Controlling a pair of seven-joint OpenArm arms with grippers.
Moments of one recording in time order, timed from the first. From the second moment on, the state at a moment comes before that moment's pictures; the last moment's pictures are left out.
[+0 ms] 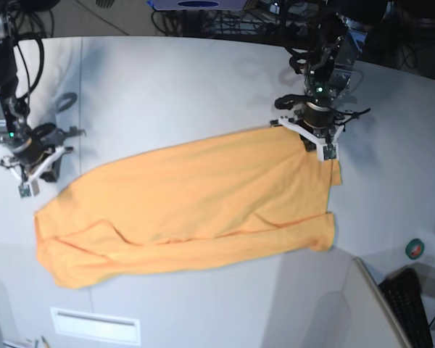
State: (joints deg) left arm 11.2 -15.9 13.5 71.2 -22.4 16.6 9.2; right arm 8.0 24.7 -11.6 39.1 18.7 16.9 0.3
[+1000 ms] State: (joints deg) left arm 13.3 -11.1 13.5 77.8 -23.4 16.4 11.3; right arm 27.4 20.2 -21.7 35.0 17.2 17.3 -20.2
